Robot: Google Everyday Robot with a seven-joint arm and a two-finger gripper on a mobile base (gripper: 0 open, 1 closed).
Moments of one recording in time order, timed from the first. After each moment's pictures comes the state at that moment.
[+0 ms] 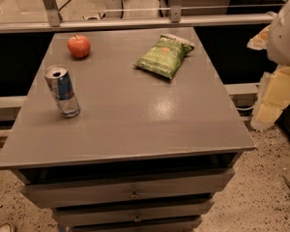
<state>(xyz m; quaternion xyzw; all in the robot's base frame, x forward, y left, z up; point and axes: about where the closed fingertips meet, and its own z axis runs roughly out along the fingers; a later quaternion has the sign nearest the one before) 0.438 -0.217 0.976 -0.60 0.78 -0.03 0.16</state>
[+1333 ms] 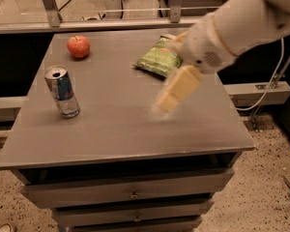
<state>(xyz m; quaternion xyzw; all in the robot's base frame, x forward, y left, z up) 0.489 -0.050 0.956 -0.61 0.71 0.17 0.32</state>
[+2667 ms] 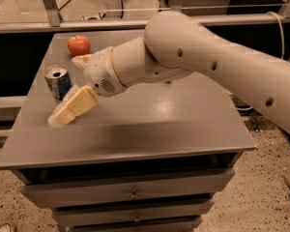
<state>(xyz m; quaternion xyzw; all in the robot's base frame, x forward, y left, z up) 0.496 0.166 0.926 -0.59 0.60 0.35 0.42</state>
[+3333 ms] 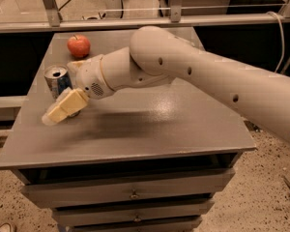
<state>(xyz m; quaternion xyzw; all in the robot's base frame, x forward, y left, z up) 0.527 0.197 0.895 -0.57 0.60 0.37 0.42</state>
